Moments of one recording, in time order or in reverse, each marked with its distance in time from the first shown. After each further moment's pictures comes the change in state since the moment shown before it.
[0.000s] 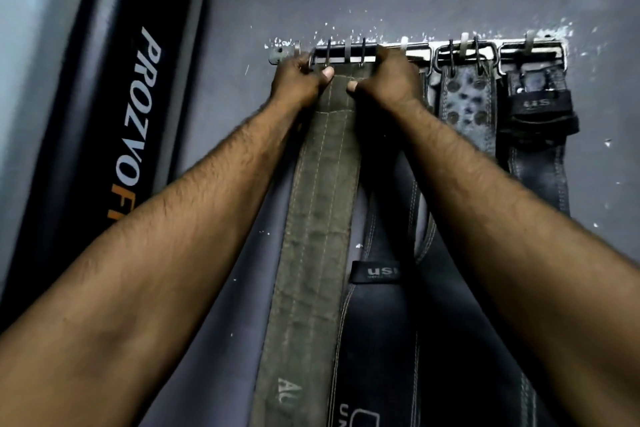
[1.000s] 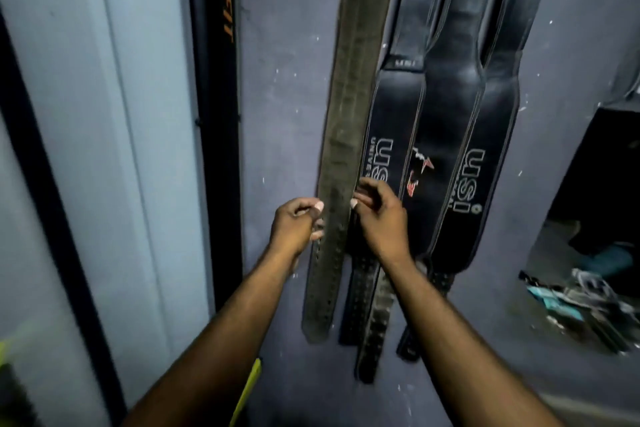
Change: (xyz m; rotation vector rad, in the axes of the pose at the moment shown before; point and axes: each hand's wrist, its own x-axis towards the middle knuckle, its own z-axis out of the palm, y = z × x) left_hand -0.527 -0.015 -0.142 -0.110 -0.098 -0.944; right_hand -0.504 0.001 -0.031 0.486 -0.311 0.505
